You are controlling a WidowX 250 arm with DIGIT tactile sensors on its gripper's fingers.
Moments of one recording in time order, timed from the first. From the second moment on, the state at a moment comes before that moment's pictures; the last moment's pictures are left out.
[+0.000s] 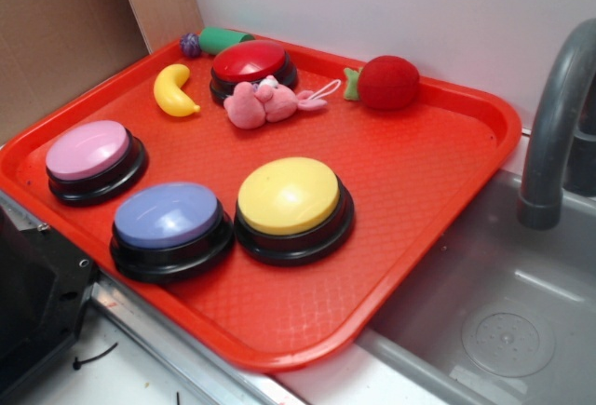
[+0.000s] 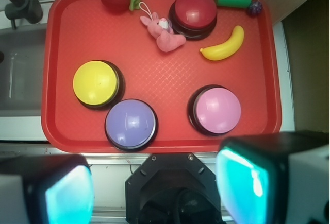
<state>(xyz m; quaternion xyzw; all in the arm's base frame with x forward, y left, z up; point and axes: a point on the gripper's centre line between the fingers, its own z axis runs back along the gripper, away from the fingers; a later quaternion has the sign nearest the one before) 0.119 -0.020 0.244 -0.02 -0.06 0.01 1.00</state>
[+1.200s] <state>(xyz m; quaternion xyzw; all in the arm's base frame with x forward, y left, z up) 0.153 0.085 0.086 0.08 0.04 0.25 0.96</state>
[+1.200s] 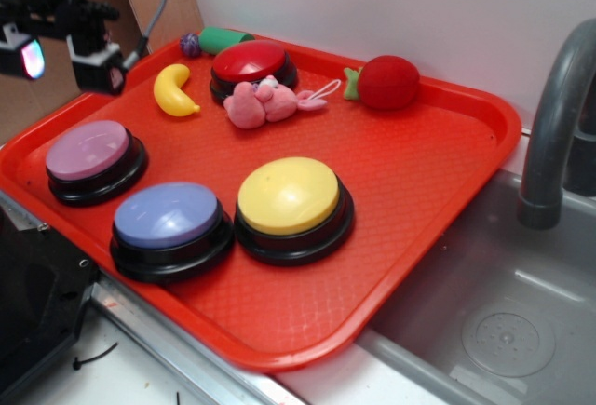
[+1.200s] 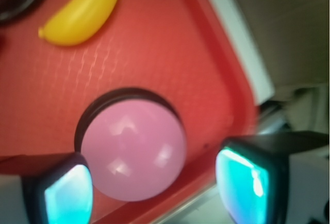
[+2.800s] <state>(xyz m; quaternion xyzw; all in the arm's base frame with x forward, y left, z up) 0.157 0.073 0.100 0.06 0.00 0.20 0.98</state>
